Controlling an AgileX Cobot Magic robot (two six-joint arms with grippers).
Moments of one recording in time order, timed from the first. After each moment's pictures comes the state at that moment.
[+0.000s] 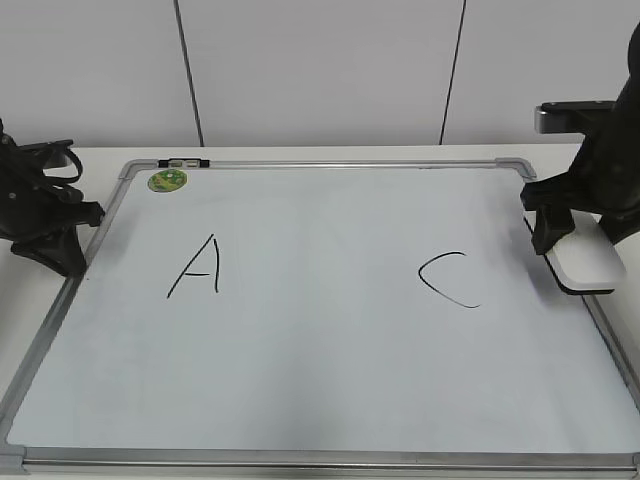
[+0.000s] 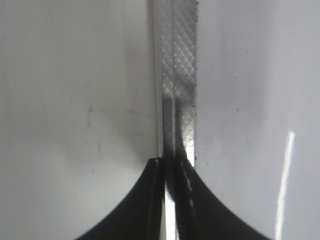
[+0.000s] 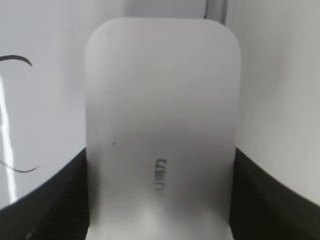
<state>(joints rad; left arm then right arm) 0.02 2.15 -1.48 -0.21 0.89 0.14 0.05 1.91 -1.36 -0.01 0.92 0.00</state>
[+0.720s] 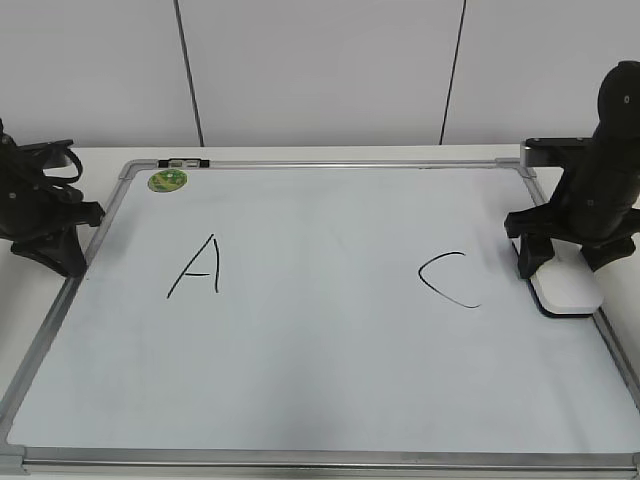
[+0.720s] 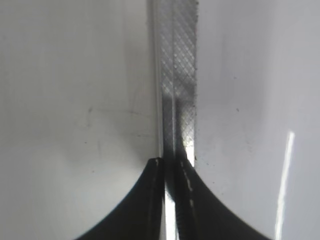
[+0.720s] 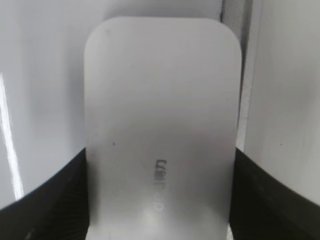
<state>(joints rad) 0.02 2.15 -1.48 -0.21 0.89 0.14 0.05 2.02 -1.35 -0.01 0.83 0.03</state>
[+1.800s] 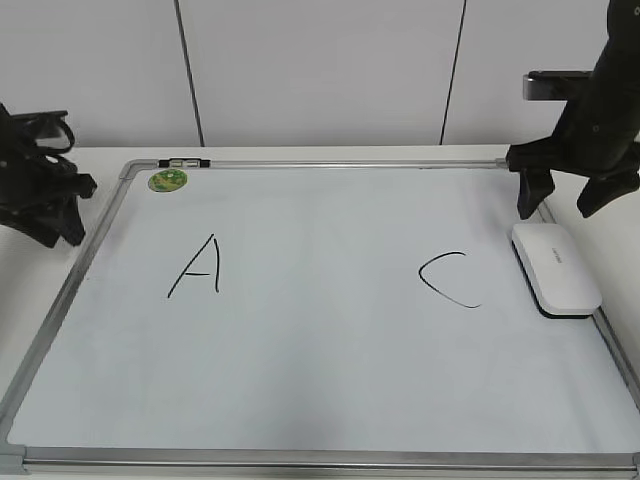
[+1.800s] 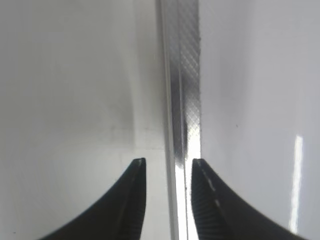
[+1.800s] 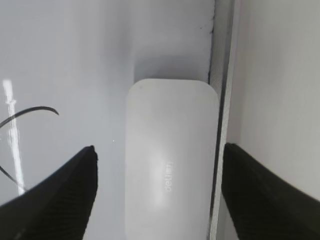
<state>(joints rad) 0.02 2.15 -1.60 -0.19 0.98 0.15 0.05 2.02 -1.61 0.01 1.06 0.02</state>
